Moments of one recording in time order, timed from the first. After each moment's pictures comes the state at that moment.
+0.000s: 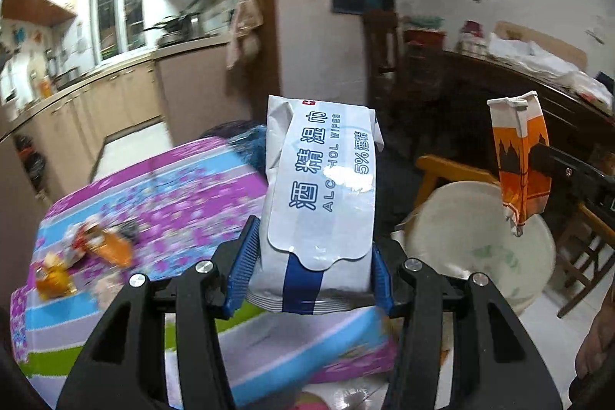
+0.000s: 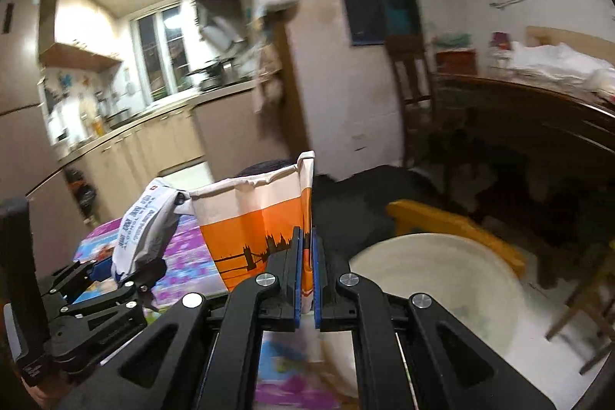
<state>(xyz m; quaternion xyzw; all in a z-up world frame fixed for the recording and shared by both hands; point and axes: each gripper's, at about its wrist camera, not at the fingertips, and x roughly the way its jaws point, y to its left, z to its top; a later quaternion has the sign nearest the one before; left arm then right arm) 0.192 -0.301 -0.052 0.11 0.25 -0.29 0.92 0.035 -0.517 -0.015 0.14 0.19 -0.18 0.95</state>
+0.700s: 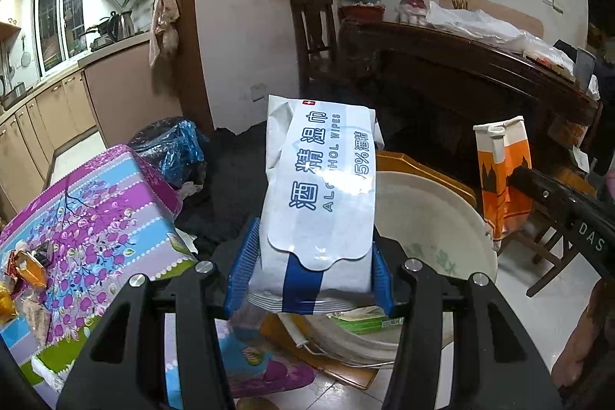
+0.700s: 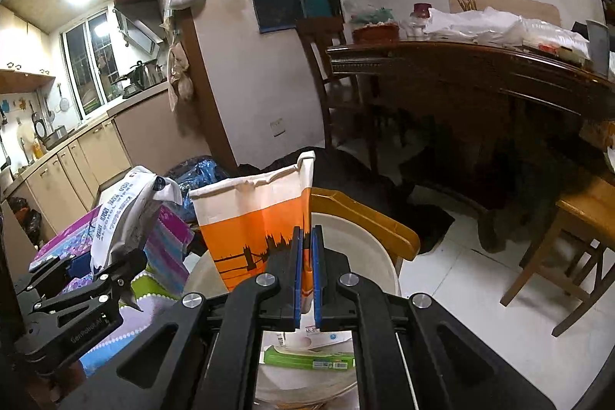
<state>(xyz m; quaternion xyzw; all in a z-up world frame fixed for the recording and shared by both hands) 0.156 -0.422 -0.080 0.14 0.28 -0.37 0.87 -0.030 -0.665 -0.072 0.19 0.22 -0.29 0.91</state>
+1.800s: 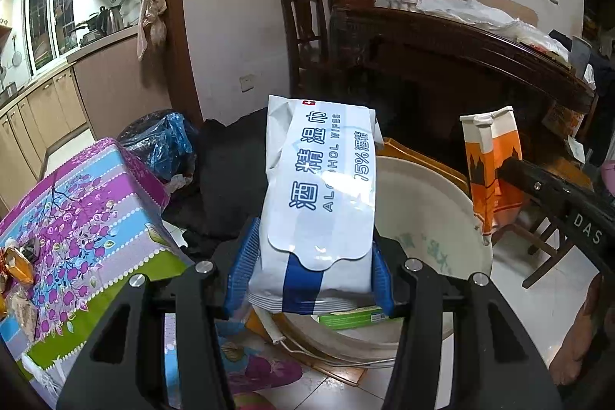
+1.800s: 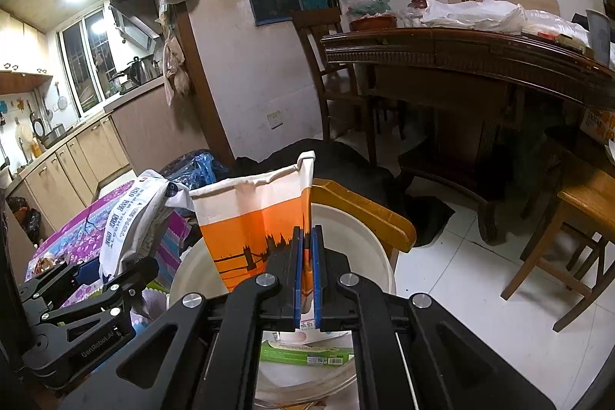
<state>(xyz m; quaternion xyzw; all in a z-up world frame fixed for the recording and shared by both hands) 0.148 -0.440 -0.094 0.14 0.30 -0.39 0.86 -0.019 -0.647 -0.088 0.19 0.22 -0.29 0.91</state>
